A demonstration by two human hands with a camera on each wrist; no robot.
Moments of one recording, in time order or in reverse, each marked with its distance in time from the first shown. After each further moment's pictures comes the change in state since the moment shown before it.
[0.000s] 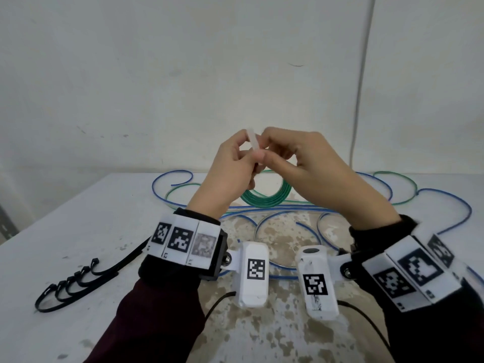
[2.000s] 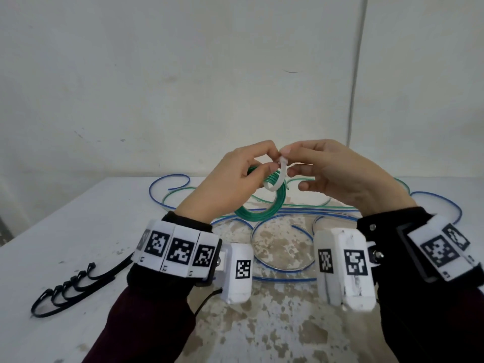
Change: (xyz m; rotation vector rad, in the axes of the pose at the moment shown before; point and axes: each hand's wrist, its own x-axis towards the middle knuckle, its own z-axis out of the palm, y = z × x) left_hand -0.014 0.019 -0.005 0.405 -0.288 0.160; right_hand -0.005 0.024 -0.027 0.660 -0.042 0.636
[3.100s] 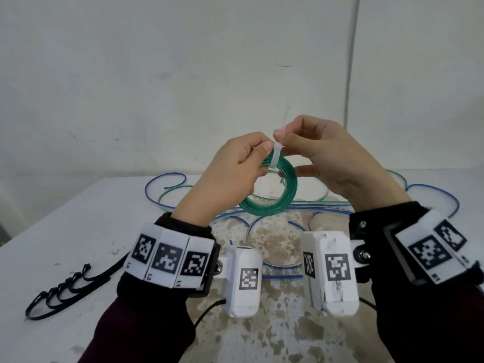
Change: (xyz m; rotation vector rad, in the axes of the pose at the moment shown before) left_hand 0.004 0.014 0.010 -0.198 0.053 -0.087; right_hand -0.002 -0.006 0.006 0.035 0.161 -0.186
